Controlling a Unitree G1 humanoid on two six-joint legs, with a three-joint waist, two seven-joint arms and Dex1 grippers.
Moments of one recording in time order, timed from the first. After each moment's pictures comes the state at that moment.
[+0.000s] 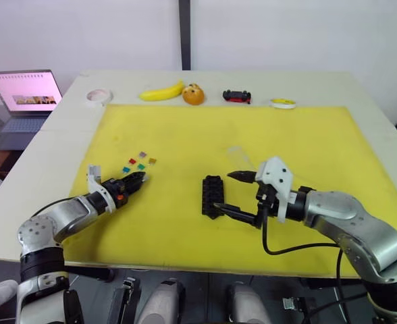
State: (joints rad) left arm -0.35 0.44 0.46 0.33 -1.54 1.18 0.01; right arm -0.23 -0.72 0.07 -0.63 0.57 0.73 0.68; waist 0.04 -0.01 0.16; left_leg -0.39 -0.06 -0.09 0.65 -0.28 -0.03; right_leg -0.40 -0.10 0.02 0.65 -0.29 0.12
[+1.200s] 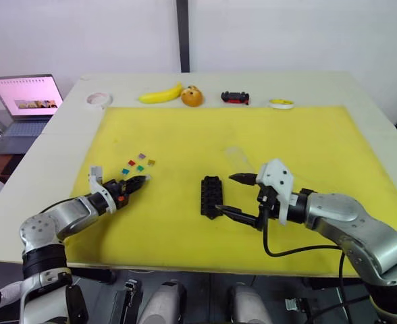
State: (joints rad) left arm -0.38 0.42 0.51 0.37 -1.40 1.23 -0.08; right arm -0.21 -0.72 0.06 -0.63 0.57 0.74 0.68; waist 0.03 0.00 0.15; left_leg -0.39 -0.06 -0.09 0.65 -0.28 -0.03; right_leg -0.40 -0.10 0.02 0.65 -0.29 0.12
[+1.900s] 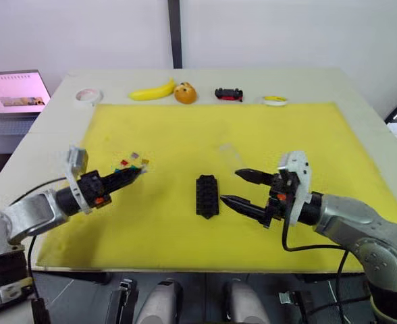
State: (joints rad) left arm -0.30 0.66 0.45 -0.01 -1.91 1.33 -0.07; right arm -0.20 -0.61 -0.14 -0.68 0.98 0.92 0.52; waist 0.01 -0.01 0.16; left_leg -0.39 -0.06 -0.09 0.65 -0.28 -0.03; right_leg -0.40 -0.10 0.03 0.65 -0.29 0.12
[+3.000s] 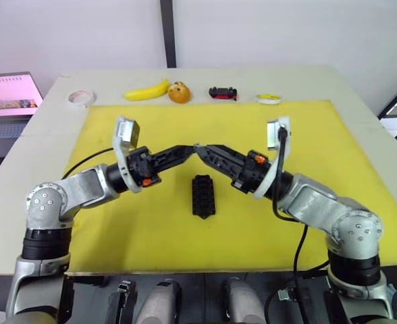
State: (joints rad) left arm -0.48 0.55 0.13 -0.10 -1.92 1.10 -0.14; right arm -0.41 -0.39 -0.03 -0.52 1.59 0.84 -0.12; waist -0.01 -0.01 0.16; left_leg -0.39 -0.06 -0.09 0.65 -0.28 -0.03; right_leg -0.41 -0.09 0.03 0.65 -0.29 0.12
